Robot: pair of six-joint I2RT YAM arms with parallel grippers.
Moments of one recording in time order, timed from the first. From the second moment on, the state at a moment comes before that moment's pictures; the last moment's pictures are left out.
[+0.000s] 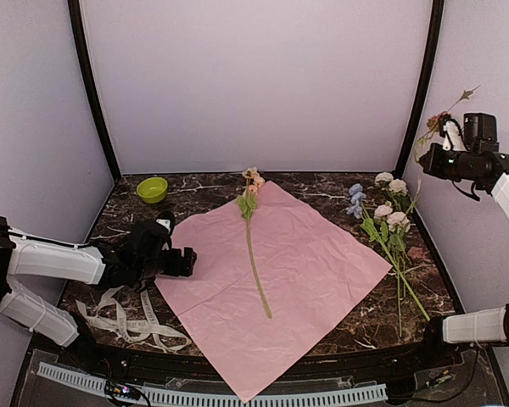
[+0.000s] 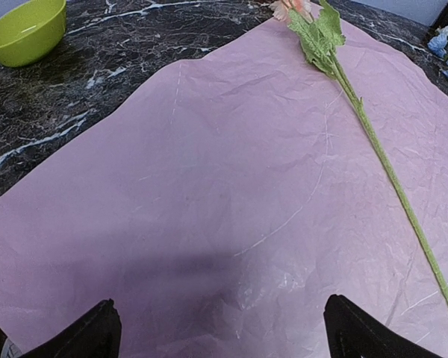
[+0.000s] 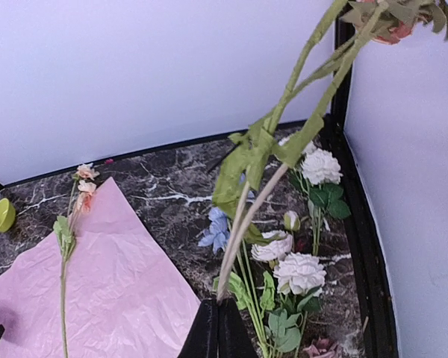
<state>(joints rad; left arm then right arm) -0.73 1.34 0.52 0.08 -0.33 -0.44 -0.06 1.13 1.27 -0.68 -0.19 0.17</state>
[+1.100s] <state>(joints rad) -0.73 1.33 0.52 0.05 -0.34 -0.45 0.69 1.92 1.34 0.09 -0.51 0.74</state>
